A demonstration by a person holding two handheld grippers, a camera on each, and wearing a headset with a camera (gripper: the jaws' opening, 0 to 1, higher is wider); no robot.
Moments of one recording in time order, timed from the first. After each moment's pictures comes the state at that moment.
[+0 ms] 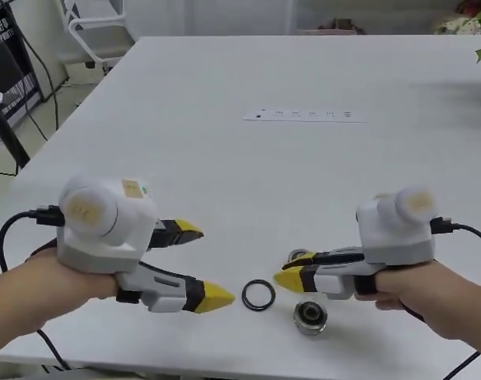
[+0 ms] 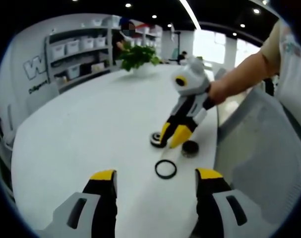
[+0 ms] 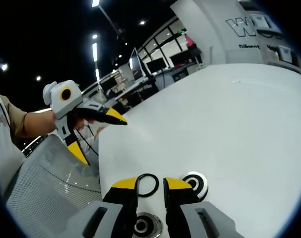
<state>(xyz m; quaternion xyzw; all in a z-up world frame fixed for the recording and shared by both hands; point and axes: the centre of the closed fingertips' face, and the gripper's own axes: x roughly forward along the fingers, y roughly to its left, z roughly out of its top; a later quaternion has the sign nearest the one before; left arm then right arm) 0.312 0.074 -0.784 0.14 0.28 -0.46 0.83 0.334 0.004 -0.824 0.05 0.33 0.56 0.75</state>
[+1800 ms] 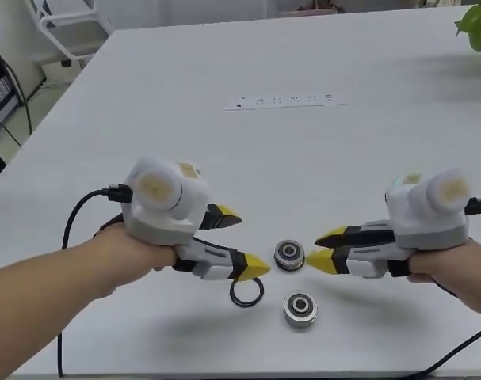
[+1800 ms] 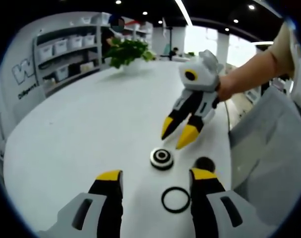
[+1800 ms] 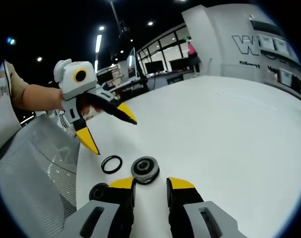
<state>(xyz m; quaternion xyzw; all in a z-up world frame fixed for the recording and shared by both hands) 0.358 0.011 -0.814 0.16 0.29 -0.49 0.81 0.359 -0.050 -0.844 -0.03 0.29 0.55 0.78</state>
